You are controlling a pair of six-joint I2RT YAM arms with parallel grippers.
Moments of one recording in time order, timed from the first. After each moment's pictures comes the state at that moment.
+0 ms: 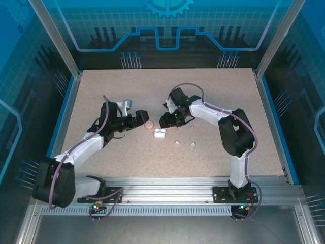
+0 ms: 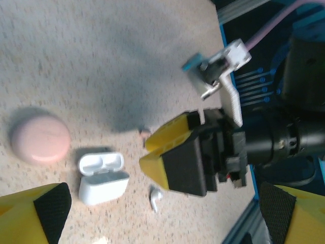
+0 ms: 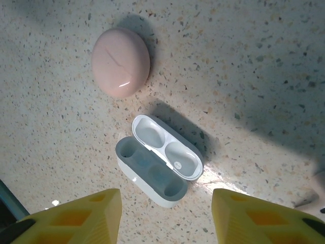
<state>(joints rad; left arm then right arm) -0.21 1.27 0.65 0.04 0.63 -0.72 0.57 1.98 1.45 -0.68 -0.43 0.34</state>
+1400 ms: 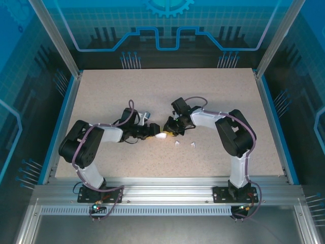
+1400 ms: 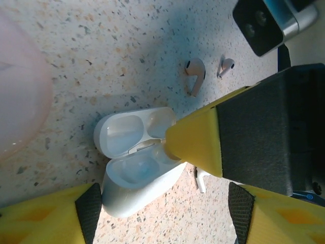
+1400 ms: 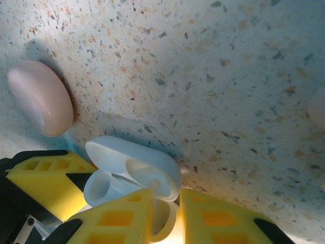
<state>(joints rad) -0.34 1.74 0.69 0.25 0.73 -0.67 0.58 1.98 1.24 -0.41 -0.45 0.93</state>
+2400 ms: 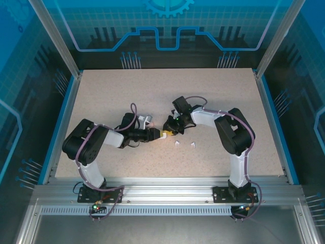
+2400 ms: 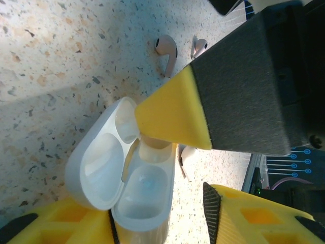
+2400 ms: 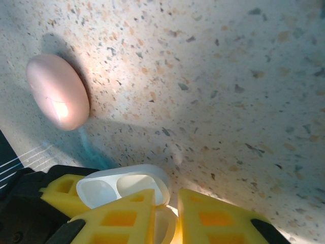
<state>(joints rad) -0.36 1.79 0.59 0.52 0.81 -0.69 0.56 2.00 1.26 -0.40 -0.54 0.88</state>
